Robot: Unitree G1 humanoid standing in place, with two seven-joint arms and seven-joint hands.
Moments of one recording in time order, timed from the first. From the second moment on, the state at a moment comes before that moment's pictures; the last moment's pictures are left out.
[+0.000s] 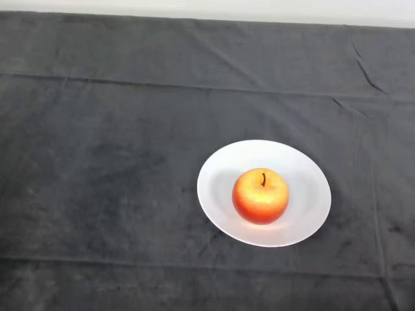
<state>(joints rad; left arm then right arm) -0.21 0.63 0.30 0.47 -0.13 -0.56 0.42 -0.52 -0.29 -0.48 1.56 0.17 -0.97 -0.25</state>
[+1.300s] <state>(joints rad) -0.18 0.60 0.38 0.56 -0.12 -0.60 0.40 -0.52 -0.28 -0.48 1.56 0.17 -0.96 -0.25</state>
